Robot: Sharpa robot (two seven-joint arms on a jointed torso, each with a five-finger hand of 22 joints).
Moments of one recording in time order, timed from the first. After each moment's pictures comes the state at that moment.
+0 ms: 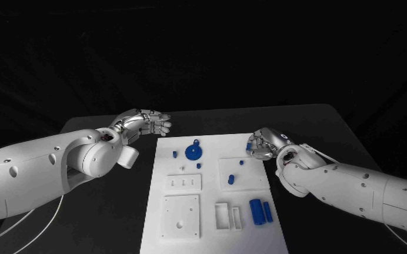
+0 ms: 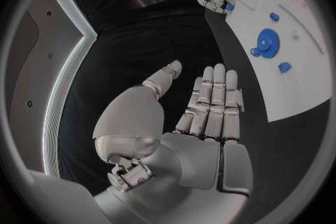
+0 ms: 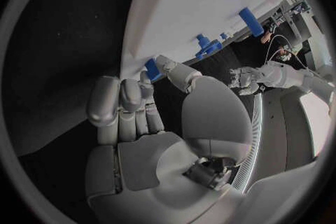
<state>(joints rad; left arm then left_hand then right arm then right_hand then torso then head) 1.38 -0.88 -0.17 1.41 -0.07 -0.16 0.23 1.03 -0.04 0.46 -0.27 0.17 0.68 0.19 0.42 0.37 1.11 0.14 0.15 0.07 0.91 0.12 0.43 0.56 0.04 0.72 0.02 0.40 1.31 1.18 -0.70 -0.13 1.26 -1.31 -0.58 -0.26 1.07 -0.28 0.75 -0.15 0.12 0.94 0.12 0.32 0.50 1.04 0.01 1.23 0.95 1.31 -0.10 1.11 1.23 0.05 1.47 -0.19 1.06 1.31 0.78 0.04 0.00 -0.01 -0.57</state>
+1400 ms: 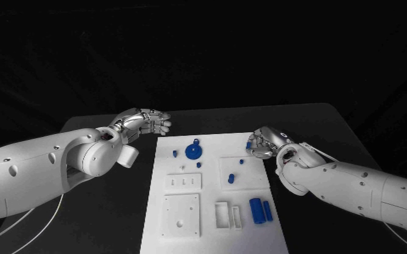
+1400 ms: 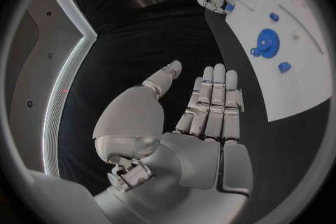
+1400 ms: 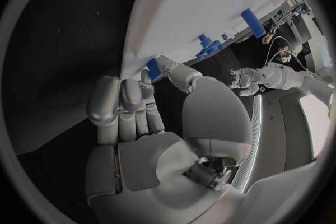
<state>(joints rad) 1.38 -0.89 -0.17 1.41 -0.07 -0.15 0.23 1.03 -0.04 0.46 -0.27 0.17 0.68 0.19 0.42 0.37 1.11 0.14 0.15 0.07 0.91 0.12 0.43 0.56 0.04 0.72 0.02 0.40 1.31 1.18 -0.70 -0.13 1.24 -1.32 -0.58 -0.25 1.10 -0.23 0.78 -0.15 0.05 0.99 0.09 0.33 0.52 1.06 -0.01 1.22 0.97 1.31 -0.11 1.10 1.24 0.05 1.47 -0.19 1.05 1.31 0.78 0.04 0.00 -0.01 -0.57</state>
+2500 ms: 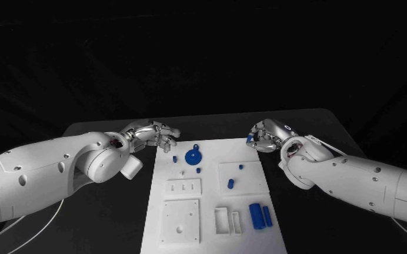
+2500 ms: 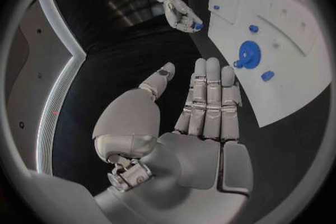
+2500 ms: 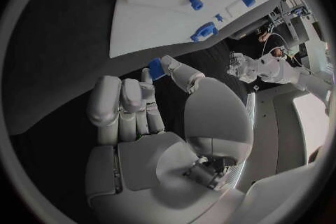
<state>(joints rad) 1.38 -0.86 -0.16 1.43 -0.29 -0.11 0.05 0.94 -0.06 0.43 -0.23 0.13 0.80 0.16 0.44 0.39 1.27 0.06 0.29 0.12 1.06 0.02 0.67 0.67 0.06 0.86 -0.07 0.60 1.31 1.24 -0.74 -0.11 1.30 -1.34 -0.56 -0.24 1.06 -0.24 0.75 -0.13 0.05 1.02 0.08 0.34 0.53 1.07 -0.02 1.22 0.98 1.33 -0.12 1.11 1.26 0.05 1.47 -0.19 1.06 1.31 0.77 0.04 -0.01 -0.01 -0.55</state>
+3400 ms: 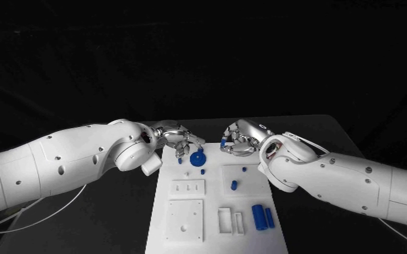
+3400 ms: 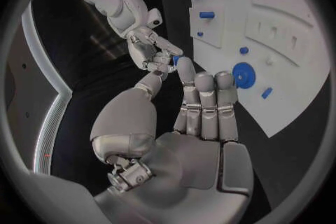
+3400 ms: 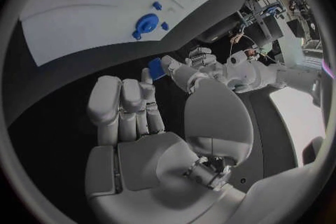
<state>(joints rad) 1.42 -0.73 -0.17 1.41 -0.49 -0.06 -0.17 0.91 -0.10 0.40 -0.16 0.12 0.89 0.08 0.43 0.40 1.34 -0.03 0.78 0.43 1.19 -0.13 1.13 0.84 0.08 1.00 -0.15 0.94 1.31 1.27 -0.66 -0.11 1.45 -1.35 -0.47 -0.24 1.06 -0.24 0.75 -0.13 0.05 1.02 0.08 0.34 0.53 1.07 -0.02 1.22 0.98 1.32 -0.12 1.11 1.26 0.05 1.47 -0.19 1.06 1.31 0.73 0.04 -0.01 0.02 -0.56</state>
